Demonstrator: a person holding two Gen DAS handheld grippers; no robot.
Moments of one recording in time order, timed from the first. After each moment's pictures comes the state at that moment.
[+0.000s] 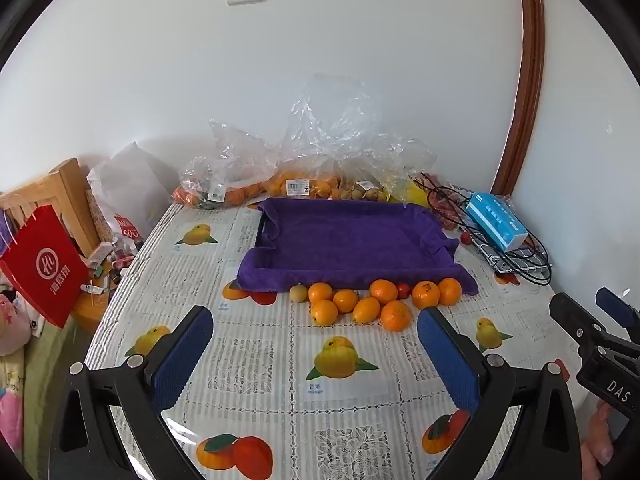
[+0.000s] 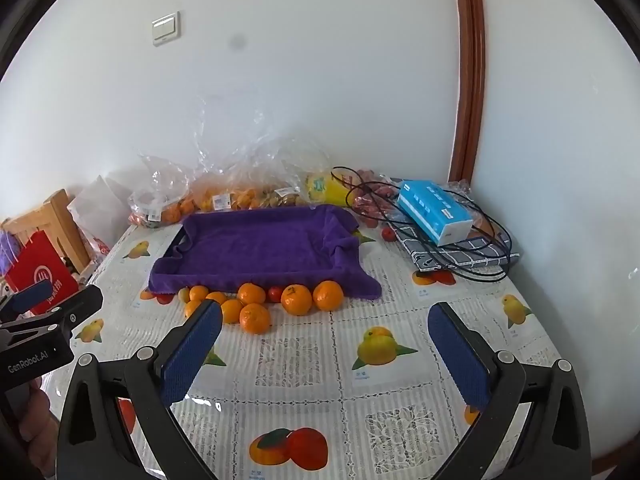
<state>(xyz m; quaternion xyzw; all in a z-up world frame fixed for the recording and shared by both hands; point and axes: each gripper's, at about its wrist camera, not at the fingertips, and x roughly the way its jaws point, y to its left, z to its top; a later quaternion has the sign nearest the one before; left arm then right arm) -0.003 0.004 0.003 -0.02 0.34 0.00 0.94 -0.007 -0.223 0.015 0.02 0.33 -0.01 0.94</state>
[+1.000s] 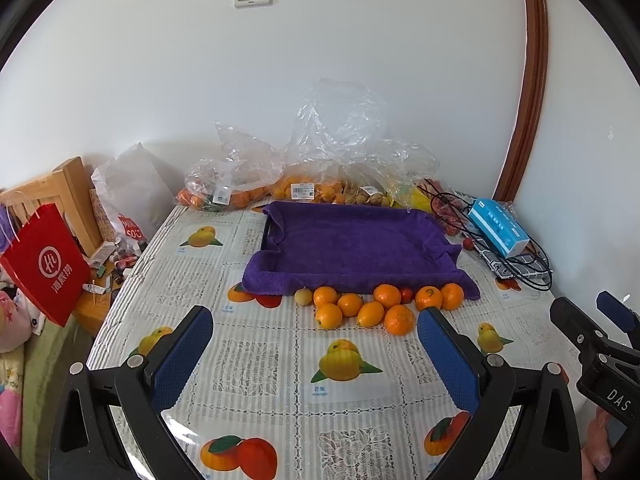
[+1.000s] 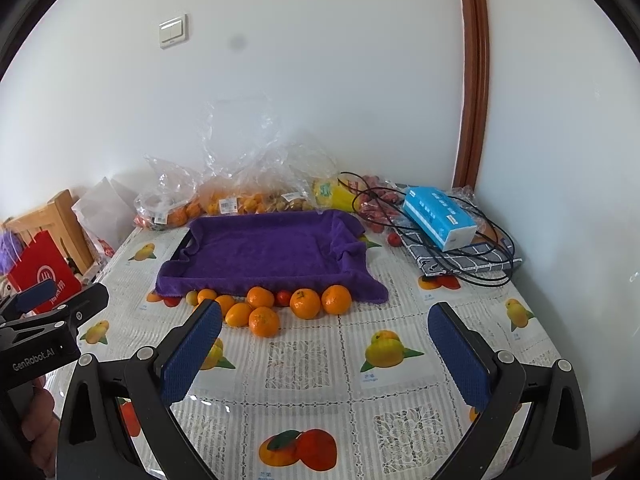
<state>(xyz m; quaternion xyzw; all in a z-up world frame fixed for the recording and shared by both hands) -0.001 0.011 0.009 -0.02 0.33 0.00 0.94 -0.011 -0.216 0.020 0.02 0.32 -0.01 0.95</state>
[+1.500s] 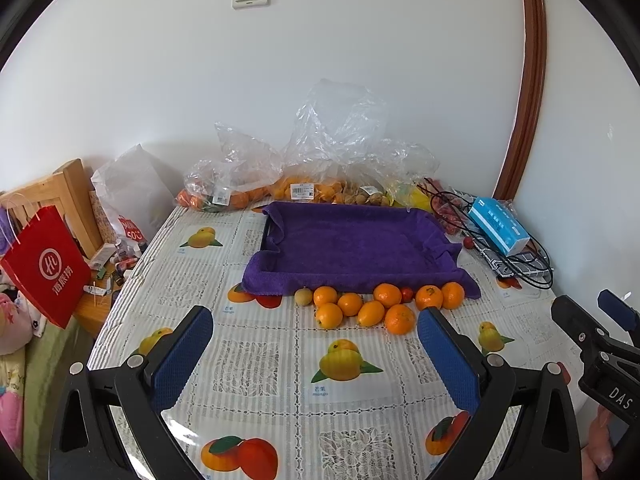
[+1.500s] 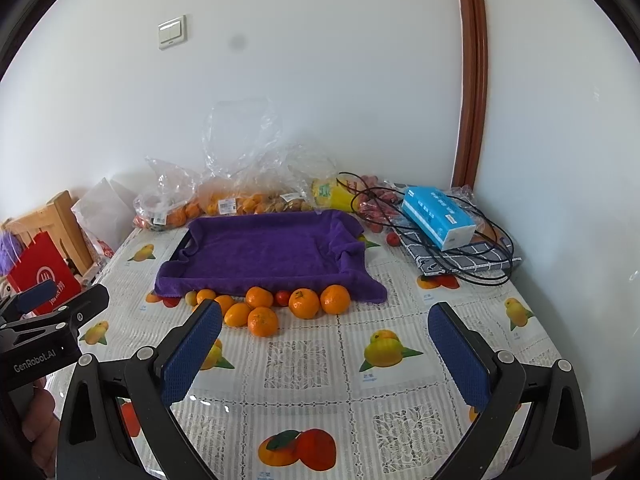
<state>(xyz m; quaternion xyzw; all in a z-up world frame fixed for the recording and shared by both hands) -0.003 0.011 0.007 -0.02 0.33 0.00 0.94 -0.012 -0.216 0.020 0.02 0.32 -0.01 0.95</state>
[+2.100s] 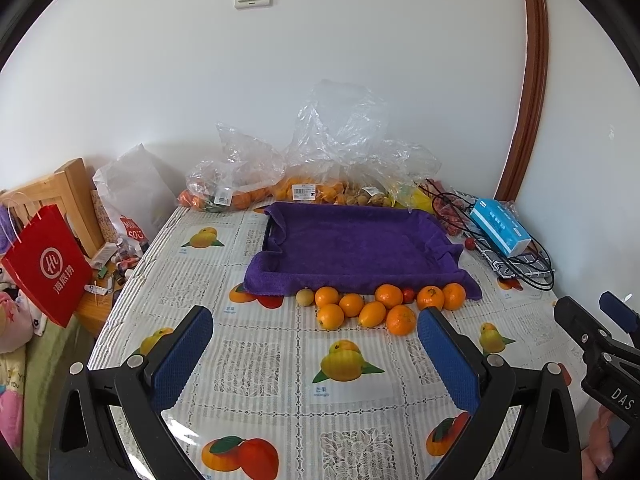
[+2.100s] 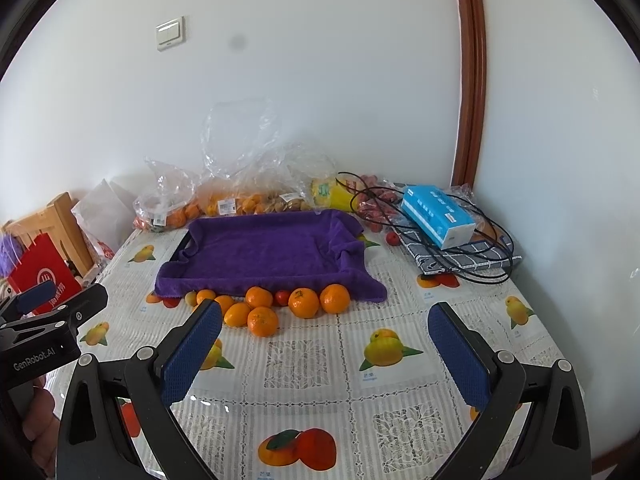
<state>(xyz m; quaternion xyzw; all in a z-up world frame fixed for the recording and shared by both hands) -0.004 0.013 0.007 -0.02 0.33 0.01 0.94 -0.013 -0.216 0.021 0.03 0.32 -0.01 0.95</state>
